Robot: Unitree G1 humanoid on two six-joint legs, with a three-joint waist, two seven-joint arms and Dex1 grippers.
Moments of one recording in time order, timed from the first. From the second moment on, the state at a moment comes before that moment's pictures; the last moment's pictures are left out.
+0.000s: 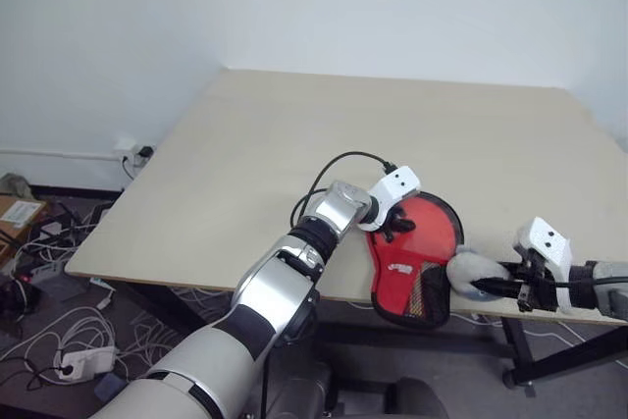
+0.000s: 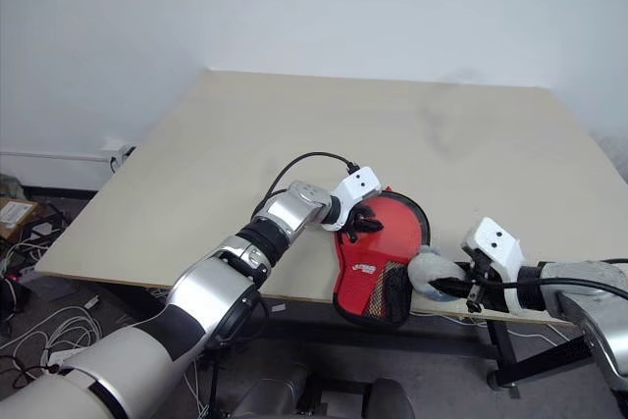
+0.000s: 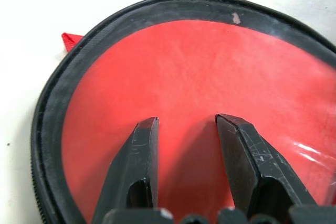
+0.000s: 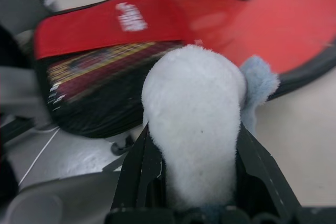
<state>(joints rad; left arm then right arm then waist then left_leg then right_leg) -1.10 -0.11 -0.30 1.10 0.11 0.34 -0.80 0.14 -0.98 -0.22 -0.43 0.47 0.71 1.05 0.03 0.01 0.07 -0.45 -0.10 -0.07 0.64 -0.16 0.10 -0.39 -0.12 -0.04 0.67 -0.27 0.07</state>
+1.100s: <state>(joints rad) -1.20 -0.16 -0.23 1.18 0.09 0.35 -0.83 0.09 -0.87 -0.11 -0.40 0.43 0.67 0.96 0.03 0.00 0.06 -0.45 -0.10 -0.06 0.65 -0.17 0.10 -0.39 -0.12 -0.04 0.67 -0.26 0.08</state>
